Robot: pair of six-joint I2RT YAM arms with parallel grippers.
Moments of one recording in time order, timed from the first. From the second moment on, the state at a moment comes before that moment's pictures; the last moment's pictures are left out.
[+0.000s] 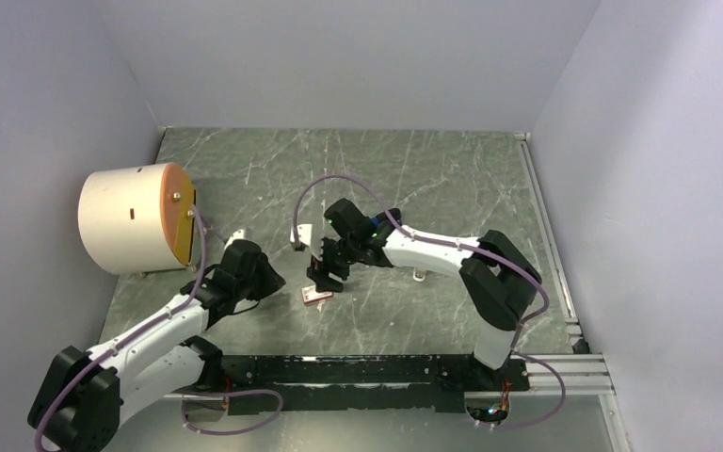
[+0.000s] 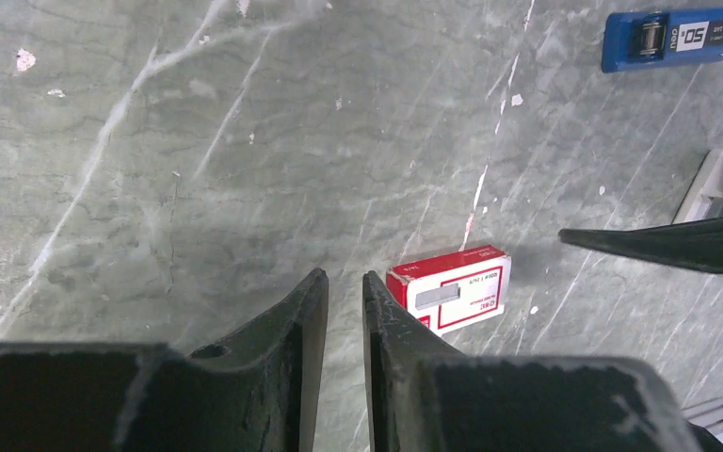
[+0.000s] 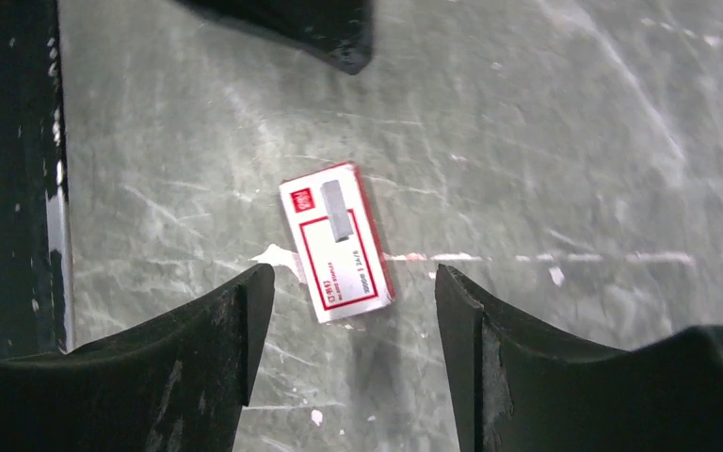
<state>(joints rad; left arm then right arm) -0.53 0.94 0.36 -0.23 -0.11 -0.92 0.90 1.76 1.13 -0.22 -0.48 -0.39</state>
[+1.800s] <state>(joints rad) -0.41 0.92 0.22 -0.06 0.24 -0.94 1.02 1.96 1.27 -0.37 -0.44 -0.71</state>
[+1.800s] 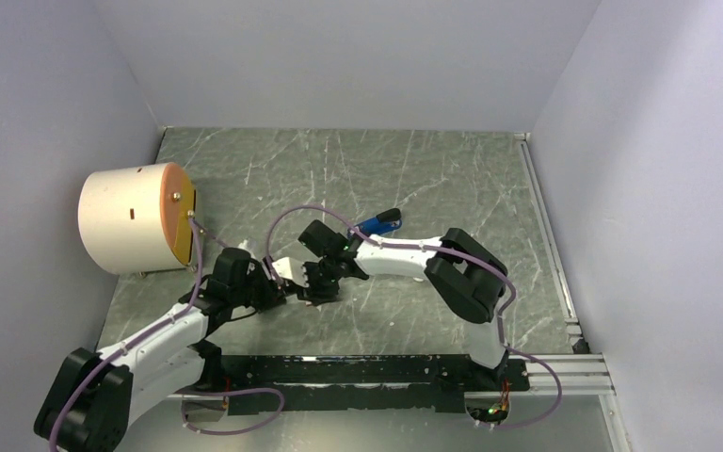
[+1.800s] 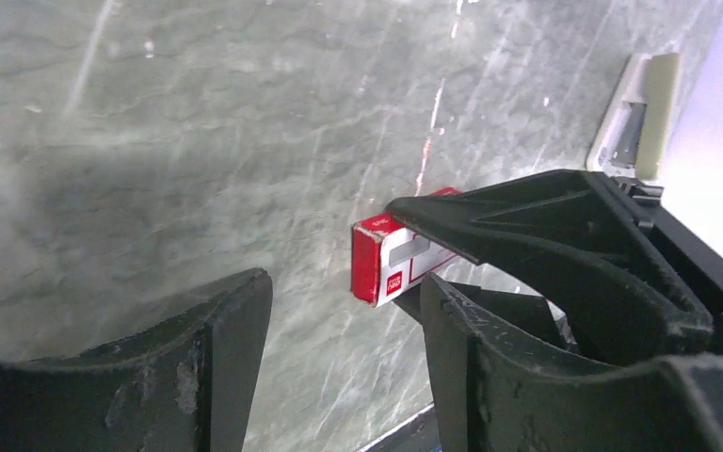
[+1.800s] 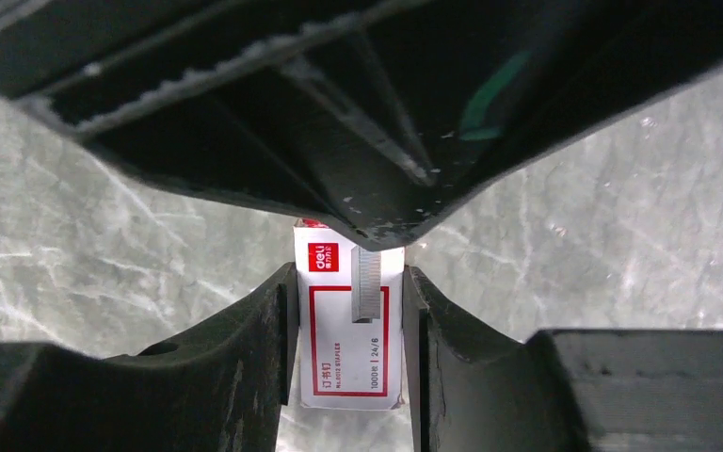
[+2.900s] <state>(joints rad) -0.41 1.19 0.12 0.41 0.49 -0.98 1.01 1.89 1.14 -0.25 -0.45 -0.57</state>
